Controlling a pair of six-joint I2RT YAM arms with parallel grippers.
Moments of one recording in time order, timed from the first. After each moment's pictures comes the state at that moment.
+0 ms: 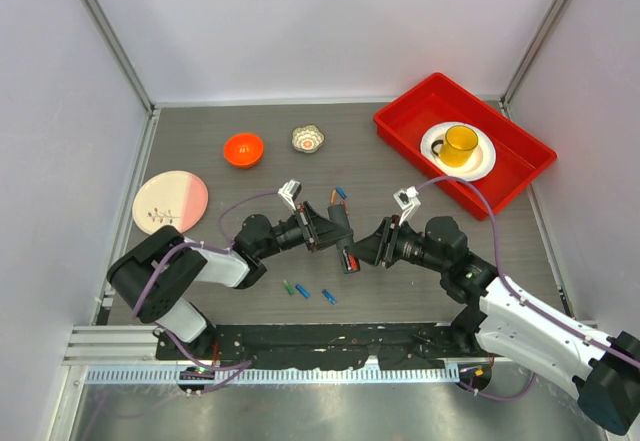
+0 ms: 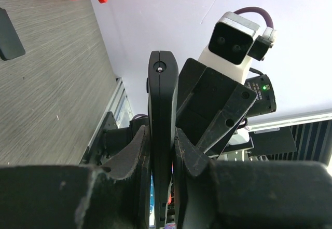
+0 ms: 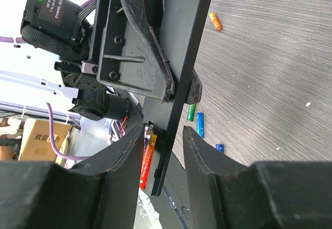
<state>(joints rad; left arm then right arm) -0.75 1.56 0.39 1.29 0.45 -1.44 0.70 0.75 0.39 0.16 -0.37 0.78</state>
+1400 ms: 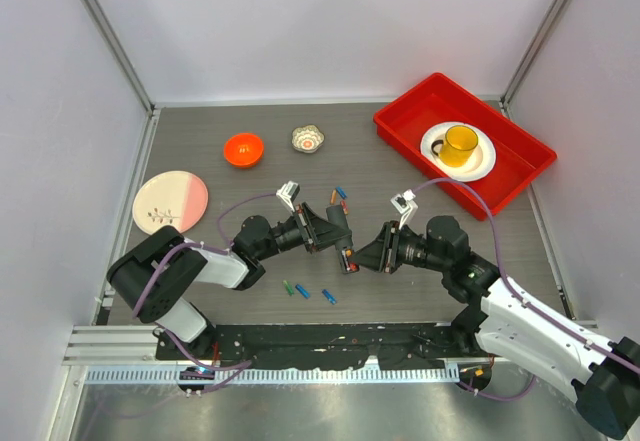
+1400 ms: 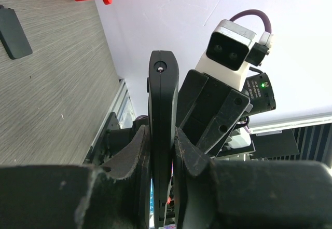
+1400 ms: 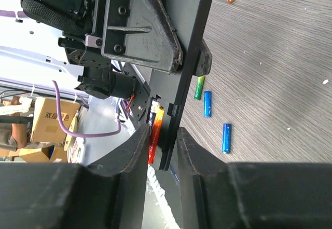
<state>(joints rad) -0.75 1.56 0.38 1.29 0.45 -1.44 0.67 0.74 0.39 0.08 -0.50 0.78</state>
